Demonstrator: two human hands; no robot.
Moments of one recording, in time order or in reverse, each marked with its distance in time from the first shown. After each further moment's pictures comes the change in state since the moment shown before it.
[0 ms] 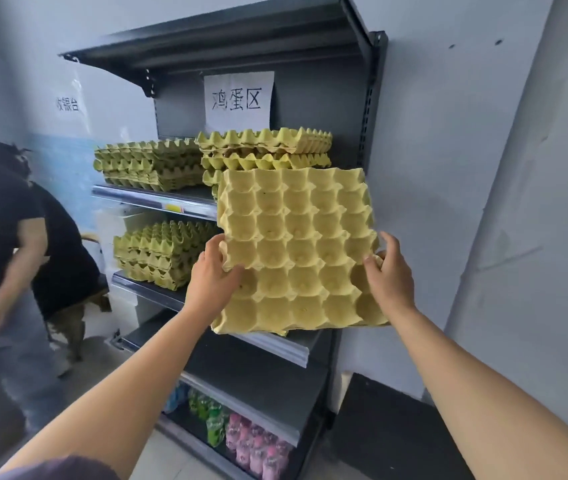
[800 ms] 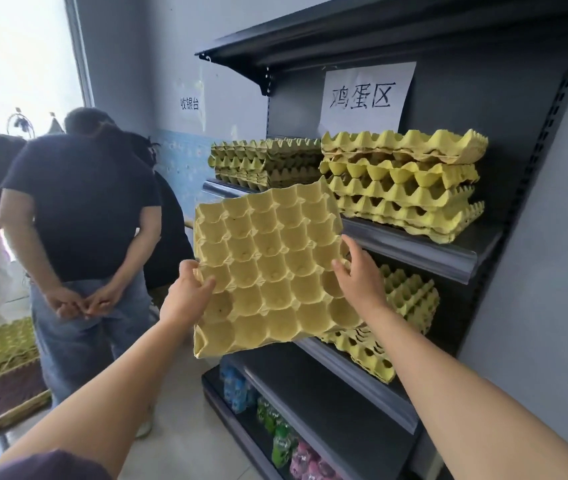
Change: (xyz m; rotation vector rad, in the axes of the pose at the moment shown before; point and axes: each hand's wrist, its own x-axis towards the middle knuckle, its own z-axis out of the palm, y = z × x) left_hand 0.063 -0.168 -0.134 0.176 0.205 -0.481; right_hand 0.026 -0.128 0.238 0.060 -0.366 -0.321
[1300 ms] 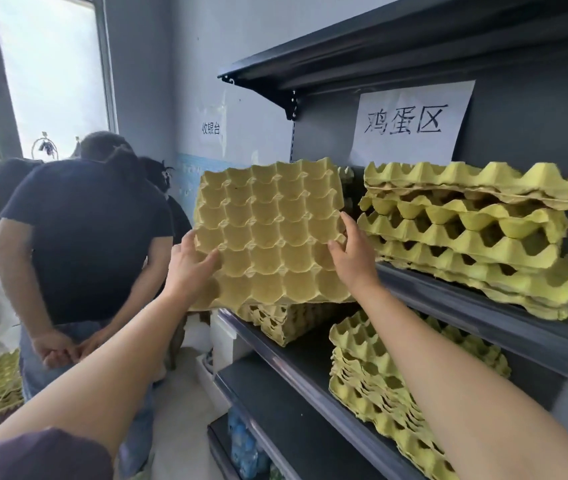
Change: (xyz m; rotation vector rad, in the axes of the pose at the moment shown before) left_hand 0.162 0.038 -0.019 -0.176 0.155 0.175; right_hand 0.165 -0.047 0.074 0.236 0.032 -0.057
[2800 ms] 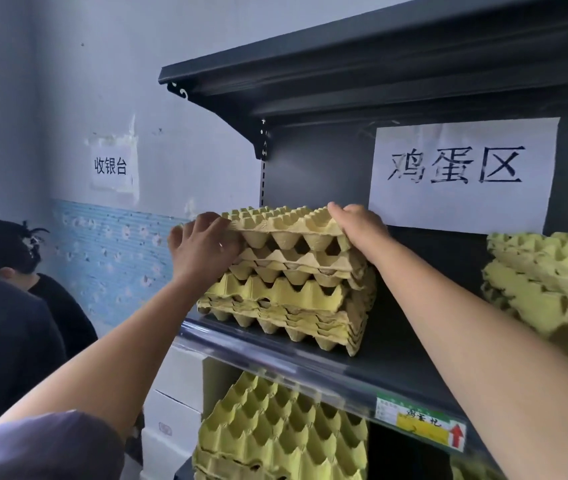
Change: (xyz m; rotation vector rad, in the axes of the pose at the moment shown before) left_hand 0.427 -0.011 0.123 0.330 -0.031 0.623; right_hand 0.352 -0.004 0.131 -0.435 0.152 0.391
